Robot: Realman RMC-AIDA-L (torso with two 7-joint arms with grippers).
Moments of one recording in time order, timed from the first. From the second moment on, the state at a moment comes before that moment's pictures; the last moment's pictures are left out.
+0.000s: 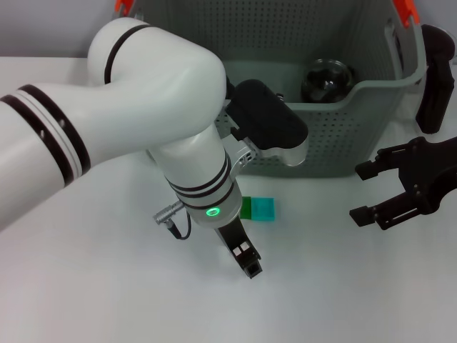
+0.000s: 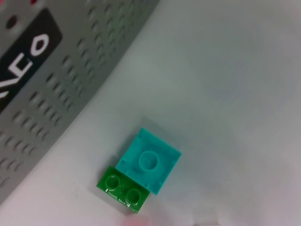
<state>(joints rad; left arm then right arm) -0.87 -2.18 1.84 0.98 2.56 1.30 -2.82 0.68 2.03 -0.83 -1.05 -2.32 -1.83 1.78</state>
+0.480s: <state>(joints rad) -0.87 -2.18 1.85 0.98 2.56 1.30 -2.82 0.68 2.03 -0.83 -1.04 -2.32 -1.82 1.78</state>
